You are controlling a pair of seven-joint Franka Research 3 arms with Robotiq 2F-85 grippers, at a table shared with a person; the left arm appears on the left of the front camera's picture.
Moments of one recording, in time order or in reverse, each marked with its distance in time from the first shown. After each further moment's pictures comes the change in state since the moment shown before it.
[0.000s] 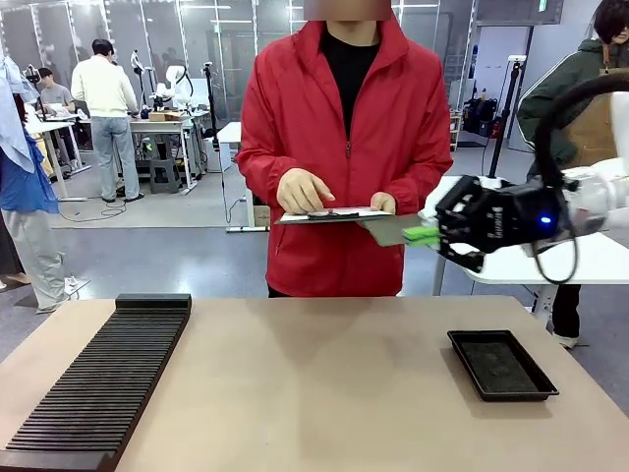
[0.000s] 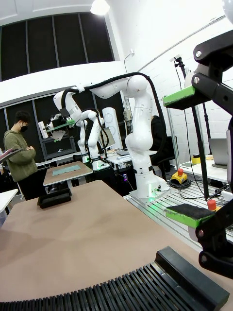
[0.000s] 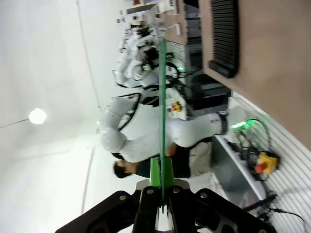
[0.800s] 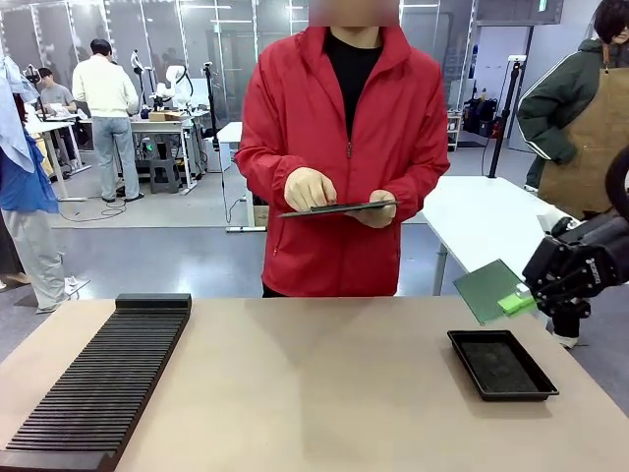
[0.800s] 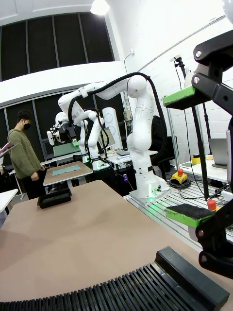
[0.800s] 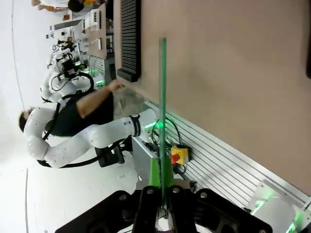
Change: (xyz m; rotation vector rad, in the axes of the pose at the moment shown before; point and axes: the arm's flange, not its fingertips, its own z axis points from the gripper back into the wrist) left arm 0.000 0.000 0.000 0.000 0.000 0.000; right arm -0.027 -0.061 0.098 -0.380 -0.092 0.061
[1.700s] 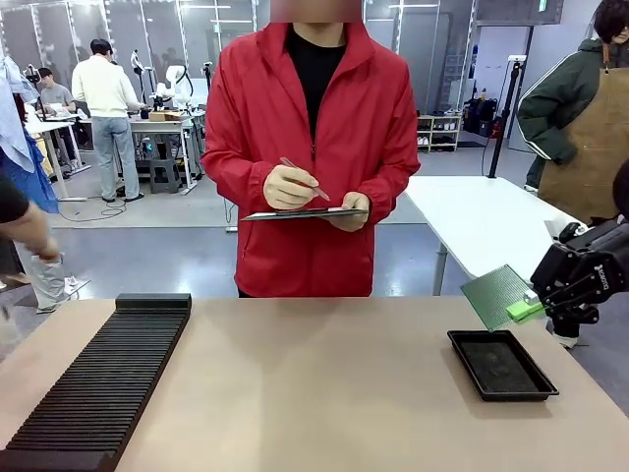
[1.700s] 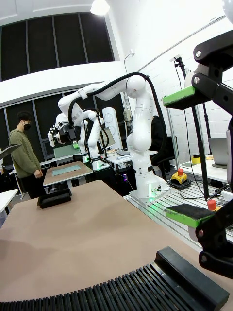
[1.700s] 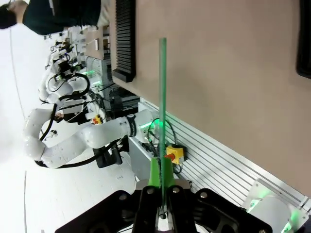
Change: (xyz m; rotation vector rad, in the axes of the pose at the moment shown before) left arm 0.000 0.000 0.000 0.000 0.000 0.000; right arm 0.001 -0.013 0.004 -0.018 -0.008 -0.009
